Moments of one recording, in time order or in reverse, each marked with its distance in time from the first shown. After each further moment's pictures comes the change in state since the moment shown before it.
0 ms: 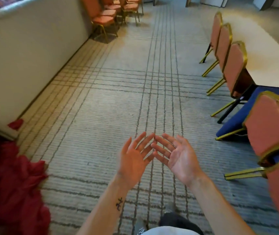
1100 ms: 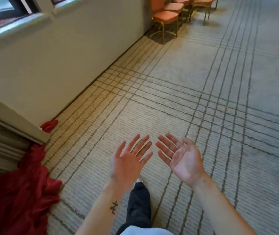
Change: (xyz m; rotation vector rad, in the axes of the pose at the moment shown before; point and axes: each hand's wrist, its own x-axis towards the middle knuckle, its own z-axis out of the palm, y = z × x) left_hand 0.422 0.385 -0.054 -0.228 0.248 0.261; right_hand 0.583 -0.114 0.255 -0.030 -0.151 0.309
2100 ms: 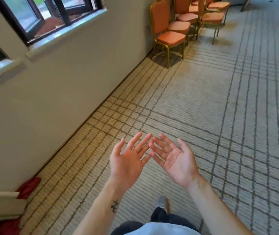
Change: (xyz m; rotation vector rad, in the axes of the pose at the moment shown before) left_hand 0.545 0.306 0.206 0.005 -0.043 0.034; right_hand 0.539 -0.300 0.223 0.044 -0.032 0.053
